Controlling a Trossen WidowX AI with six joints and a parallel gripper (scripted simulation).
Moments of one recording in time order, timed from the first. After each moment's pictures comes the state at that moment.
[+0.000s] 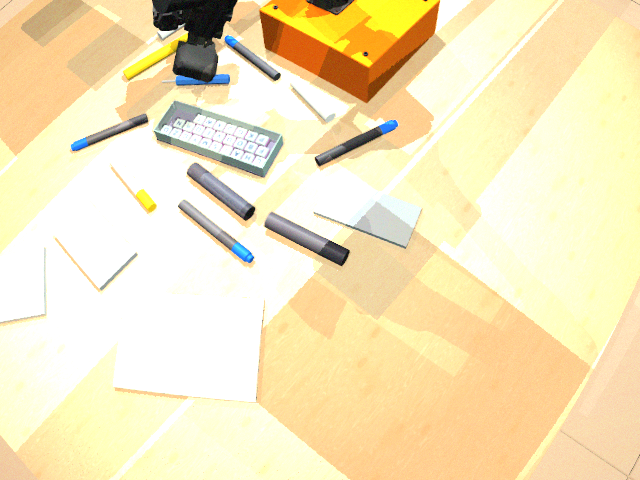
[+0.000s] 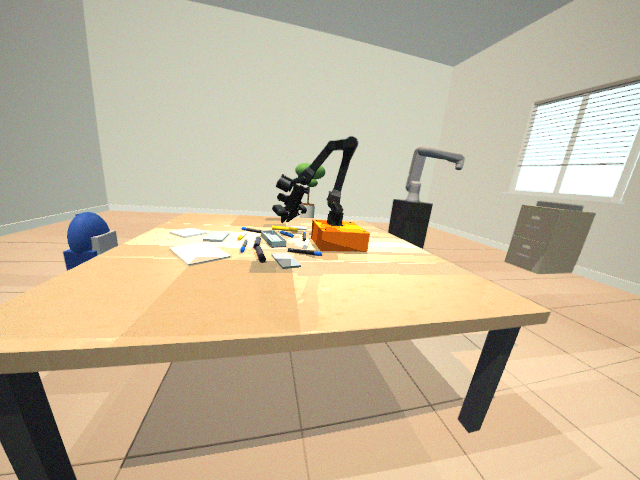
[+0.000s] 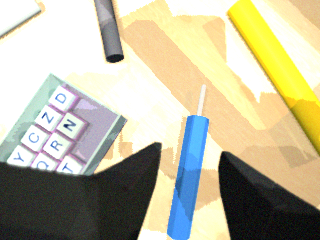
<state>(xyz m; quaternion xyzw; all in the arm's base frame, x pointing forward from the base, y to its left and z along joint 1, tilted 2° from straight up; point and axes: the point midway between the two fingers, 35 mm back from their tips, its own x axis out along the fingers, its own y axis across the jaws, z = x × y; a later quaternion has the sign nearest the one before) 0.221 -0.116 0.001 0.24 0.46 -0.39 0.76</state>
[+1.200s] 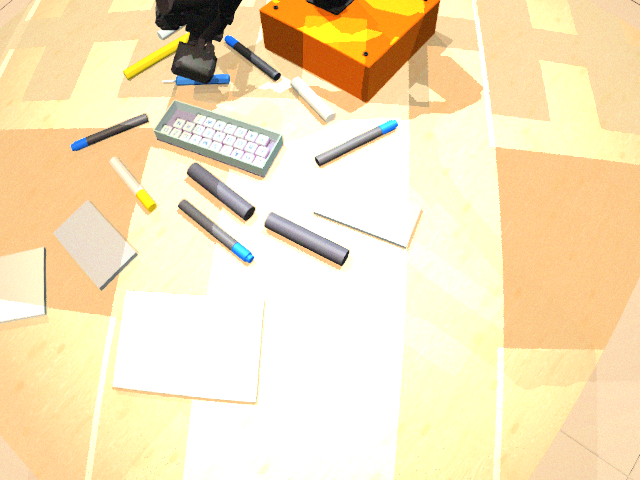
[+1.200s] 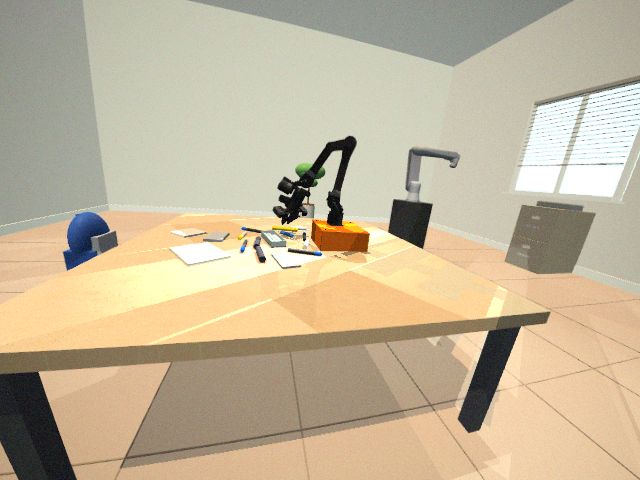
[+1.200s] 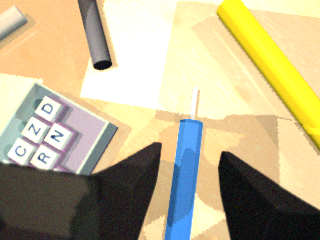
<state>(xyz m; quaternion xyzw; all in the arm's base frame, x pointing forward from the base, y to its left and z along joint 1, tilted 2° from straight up) 0.217 -0.121 -0.009 0.25 0.44 -0.41 0.76</state>
